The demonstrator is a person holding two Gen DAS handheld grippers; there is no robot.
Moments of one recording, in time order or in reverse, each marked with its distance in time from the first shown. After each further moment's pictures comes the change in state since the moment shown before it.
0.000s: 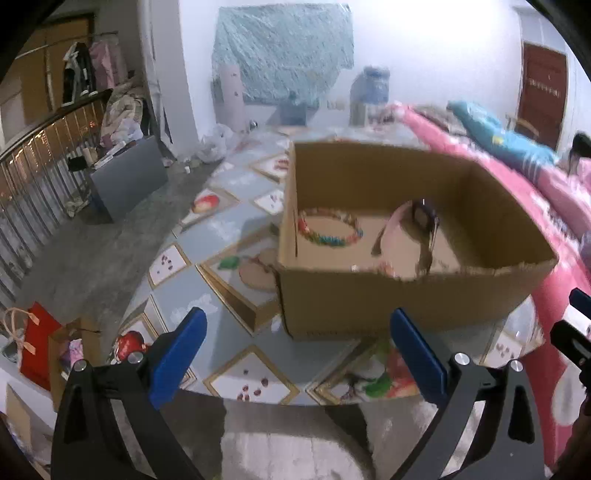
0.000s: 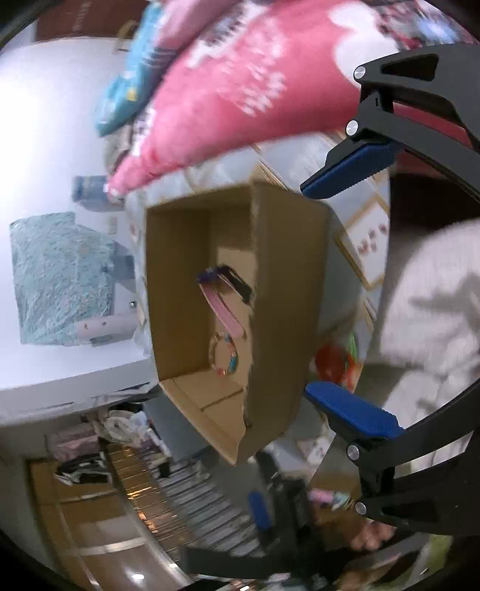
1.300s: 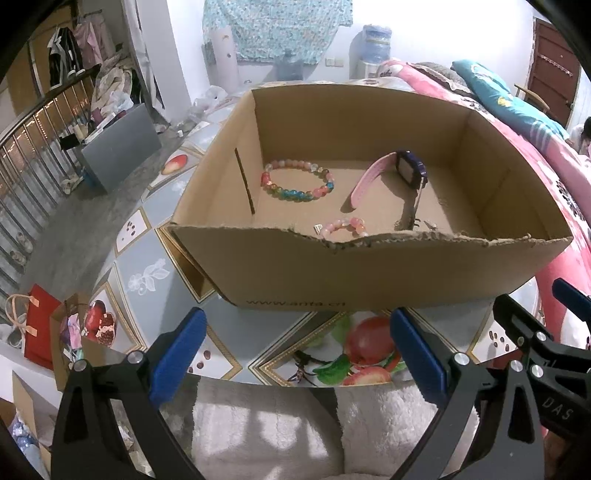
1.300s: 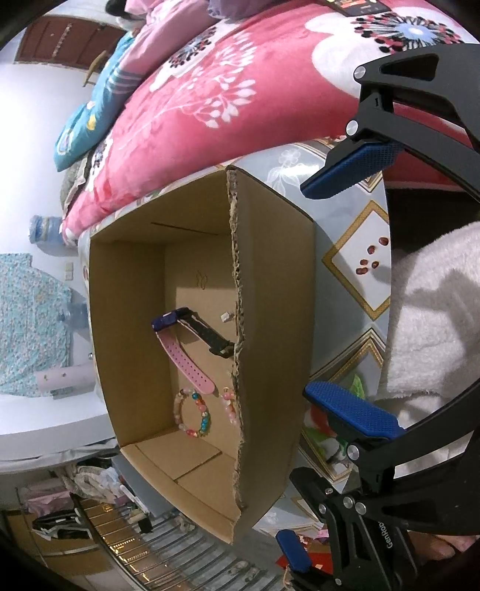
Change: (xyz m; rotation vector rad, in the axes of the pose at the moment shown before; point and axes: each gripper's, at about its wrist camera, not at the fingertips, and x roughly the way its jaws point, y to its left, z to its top) left arm 0.033 -0.047 -0.002 0.002 0.165 0.010; right arm 0.052 0.004 0.011 0.043 0.161 -0.224
